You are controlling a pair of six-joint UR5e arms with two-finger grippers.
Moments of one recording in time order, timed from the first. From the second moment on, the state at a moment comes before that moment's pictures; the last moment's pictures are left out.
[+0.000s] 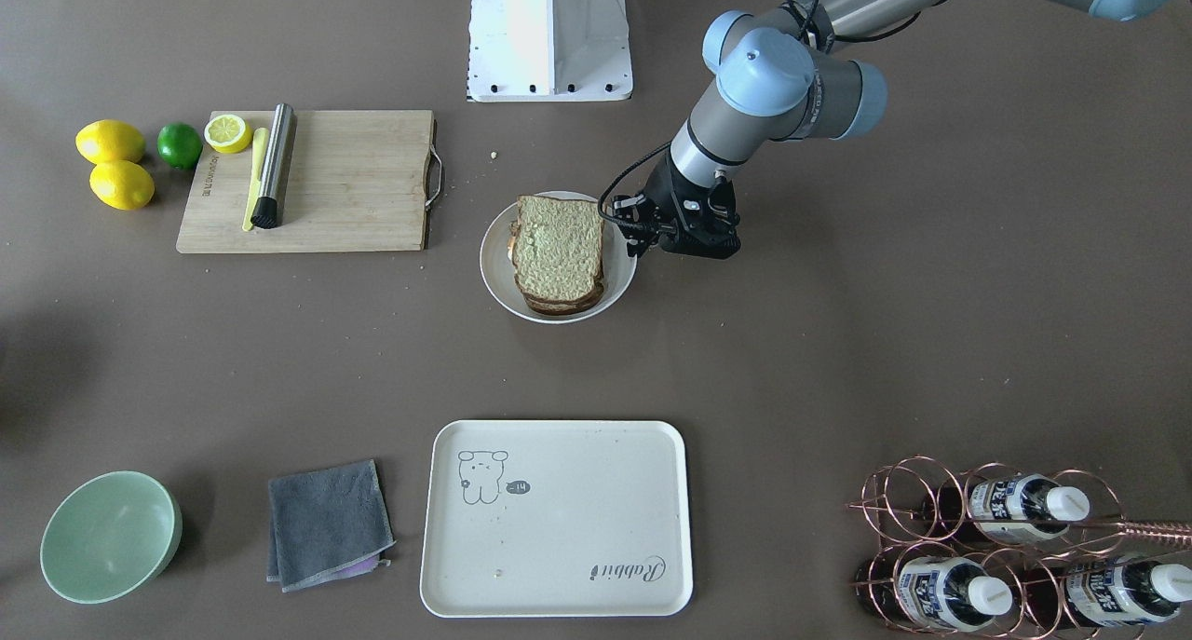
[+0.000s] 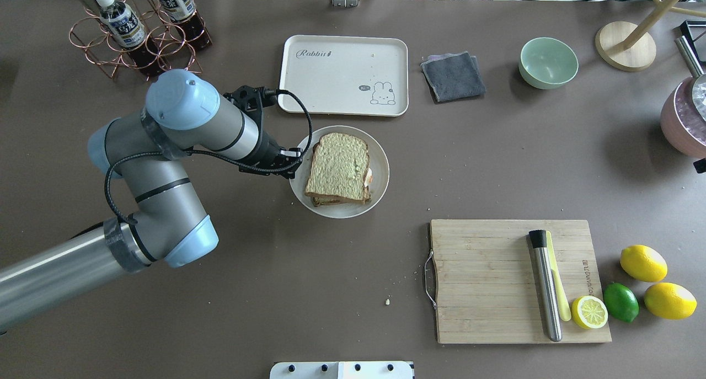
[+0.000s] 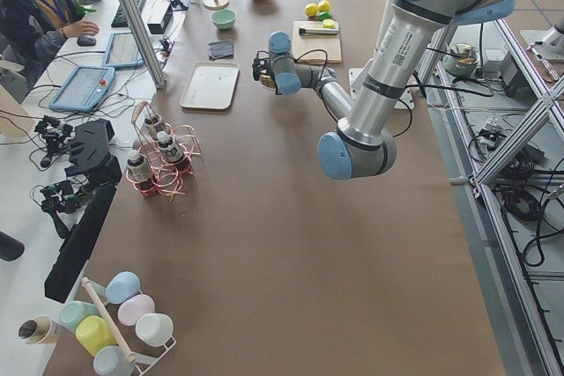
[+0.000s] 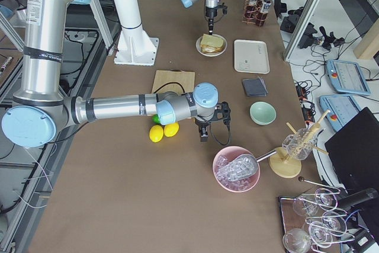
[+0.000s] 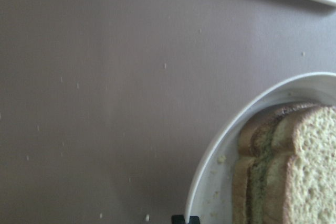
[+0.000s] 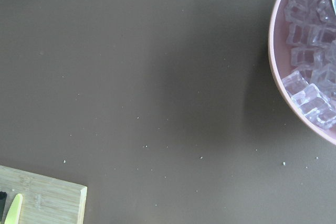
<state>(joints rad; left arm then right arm) -0.70 -2.24 -1.47 -2.02 -2.12 -1.23 1.35 -1.73 1.83 -1.35 2.48 0.24</state>
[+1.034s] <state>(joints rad) -0.86 -2.67 -0.68 -2.23 -2.19 -1.08 1.35 -1.74 1.83 -1.37 2.48 0.23</state>
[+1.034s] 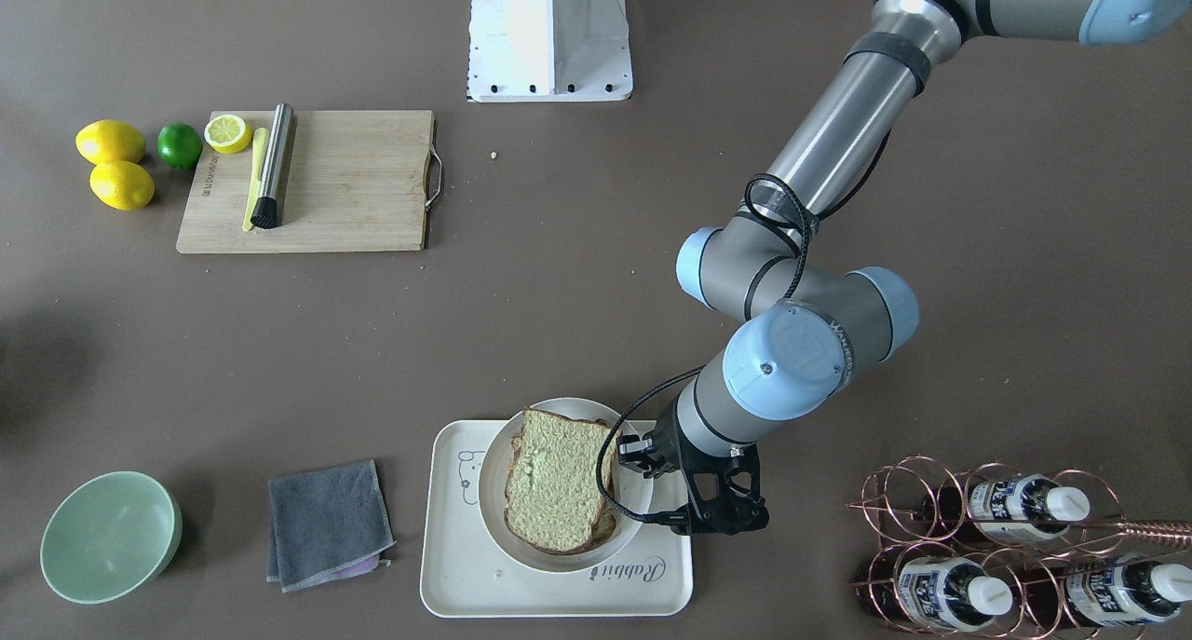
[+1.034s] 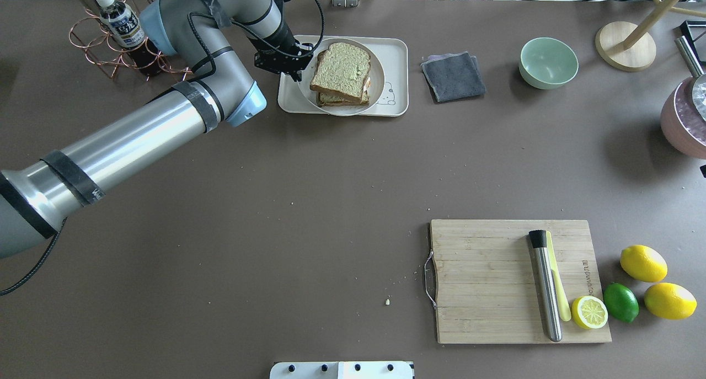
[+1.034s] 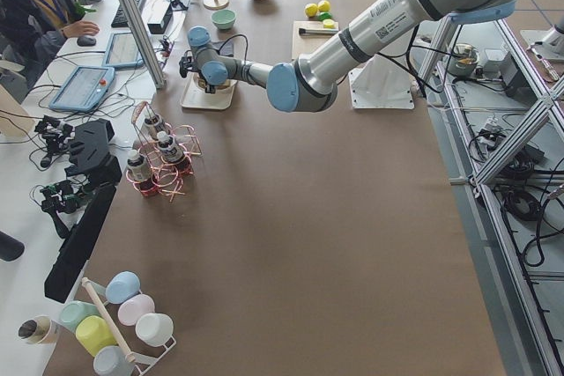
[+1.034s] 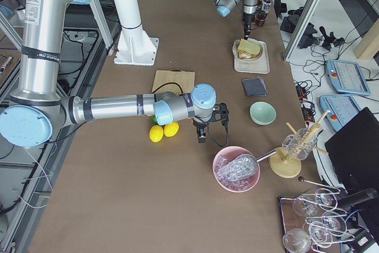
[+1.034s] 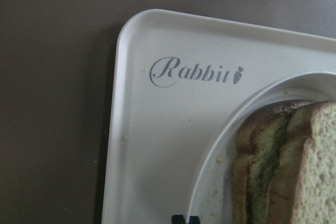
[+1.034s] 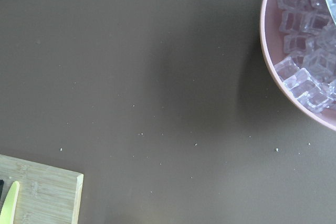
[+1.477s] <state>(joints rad) -0.85 -2.70 -0.63 -2.27 -2.14 -1.13 1.35 -1.74 1.83 -1.37 2.48 0.23</state>
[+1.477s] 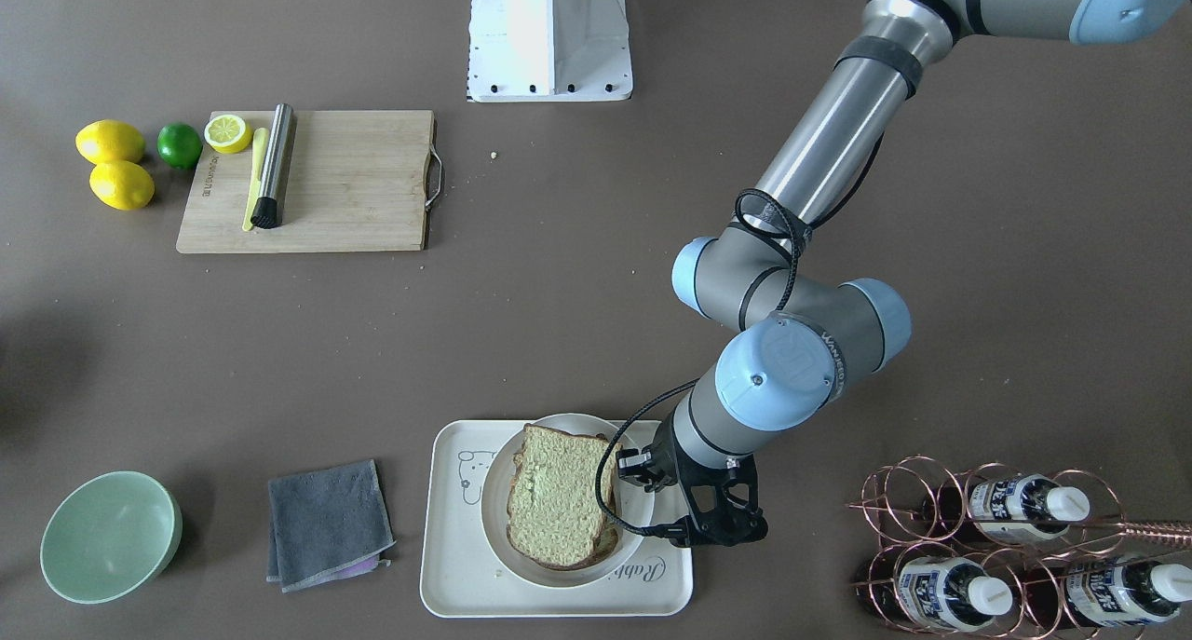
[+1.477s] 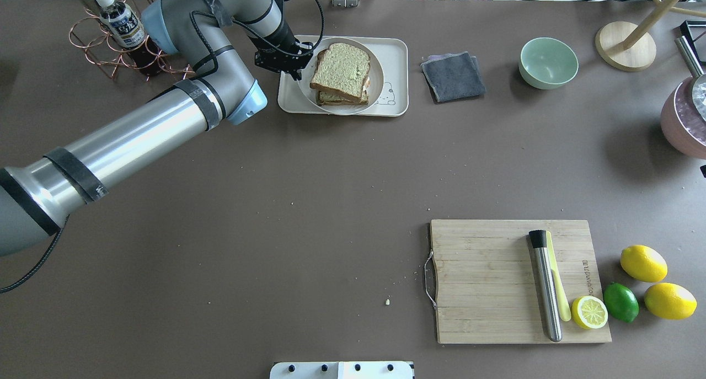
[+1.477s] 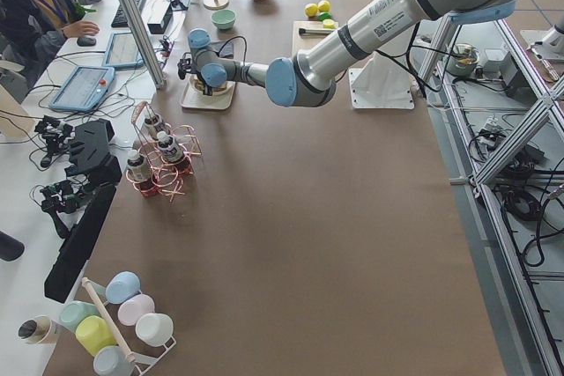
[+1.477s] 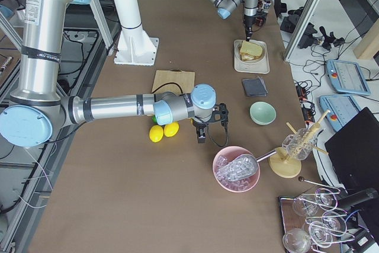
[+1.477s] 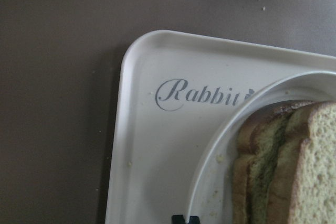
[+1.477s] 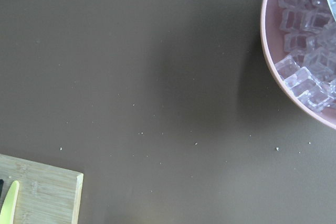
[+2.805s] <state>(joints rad) -0.86 -2.64 -0.71 -2.31 -2.08 -1.19 1.35 -1.75 1.83 -1.37 2.48 0.23</state>
